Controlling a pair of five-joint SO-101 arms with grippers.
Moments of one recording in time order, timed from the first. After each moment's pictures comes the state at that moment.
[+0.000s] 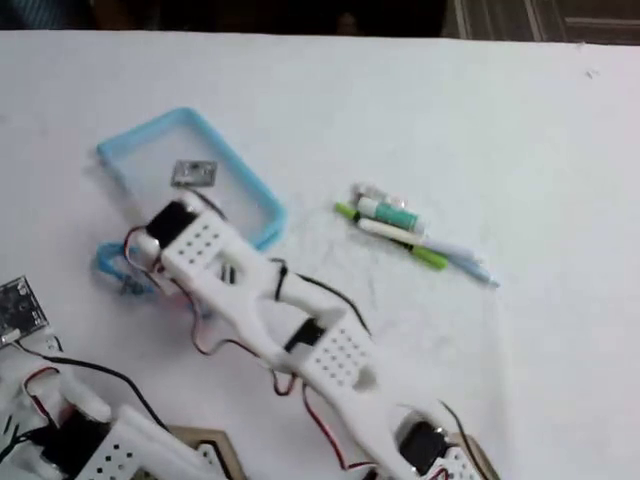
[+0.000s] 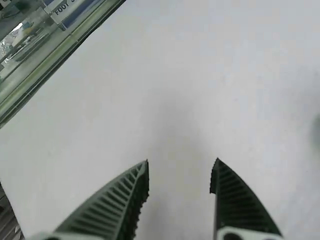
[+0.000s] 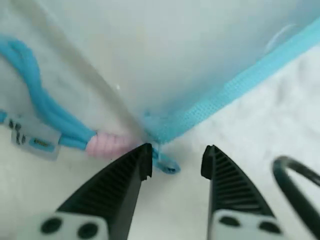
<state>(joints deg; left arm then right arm) -64.5 -103.3 89.9 56.7 -27.6 -53.5 55.1 -56.8 96.4 -50.7</state>
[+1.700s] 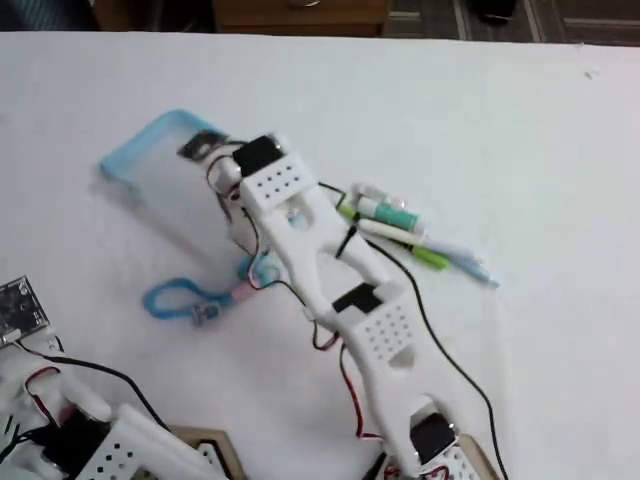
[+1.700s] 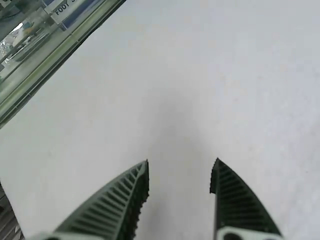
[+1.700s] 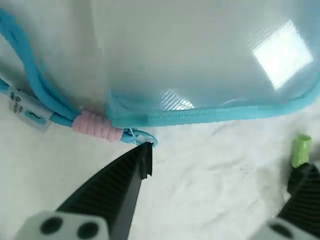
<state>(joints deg) -64.5 -103.3 89.9 56.7 -27.6 -38.9 41.3 -46.9 100.4 11.9</state>
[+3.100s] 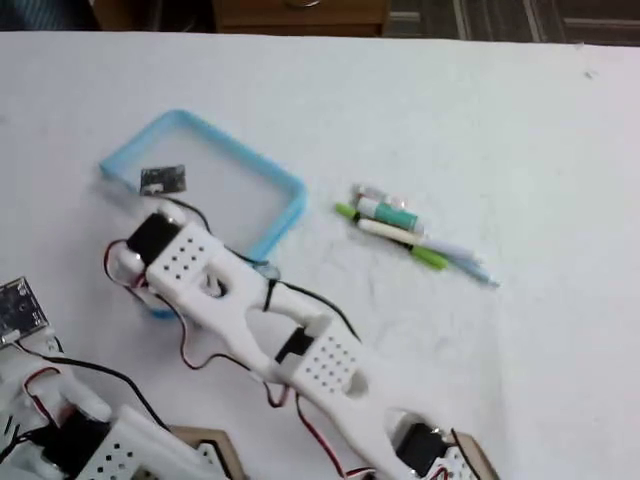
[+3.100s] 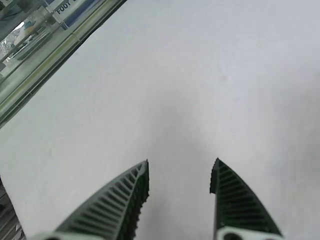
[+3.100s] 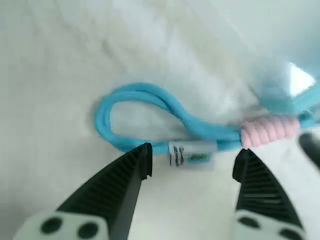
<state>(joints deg) -64.7 -103.3 89.9 56.7 -27.6 -58.9 56.0 -59.3 97.3 -40.6</state>
